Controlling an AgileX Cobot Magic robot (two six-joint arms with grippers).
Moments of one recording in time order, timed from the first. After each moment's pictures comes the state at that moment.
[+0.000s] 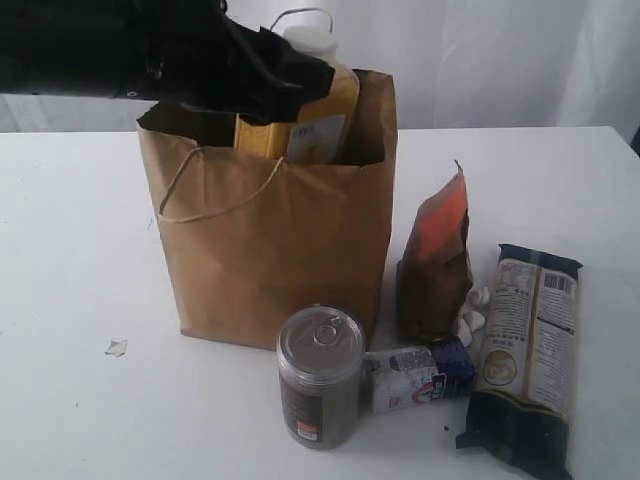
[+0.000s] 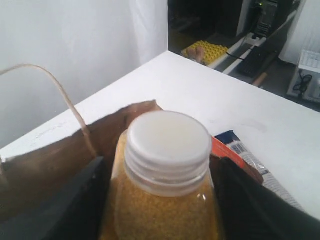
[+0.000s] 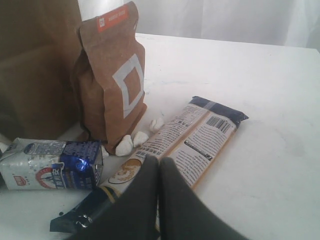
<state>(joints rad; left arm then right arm) -0.66 1.35 -1.14 -0.99 0.29 1.04 0.25 0.01 0.00 -0.07 0.35 0.11</state>
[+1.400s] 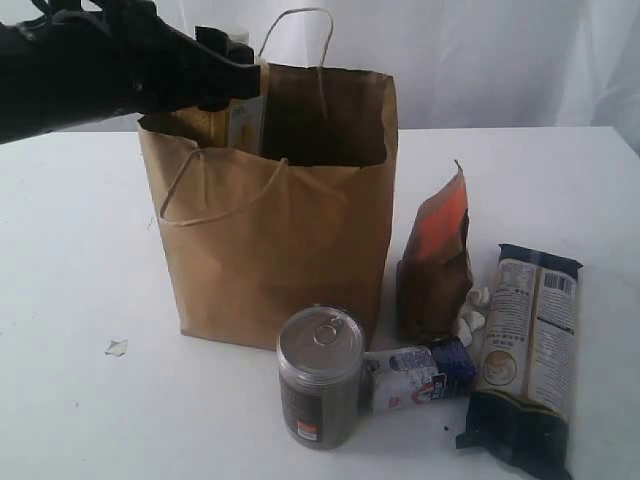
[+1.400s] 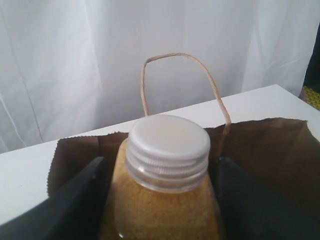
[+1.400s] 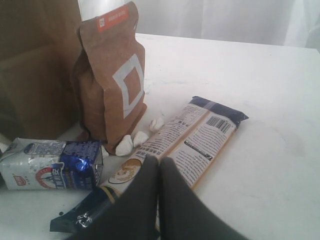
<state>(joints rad) -0.66 1.35 -1.01 -1.16 -0.16 1.04 0.25 0.01 0.00 -0.07 0.35 0.11</state>
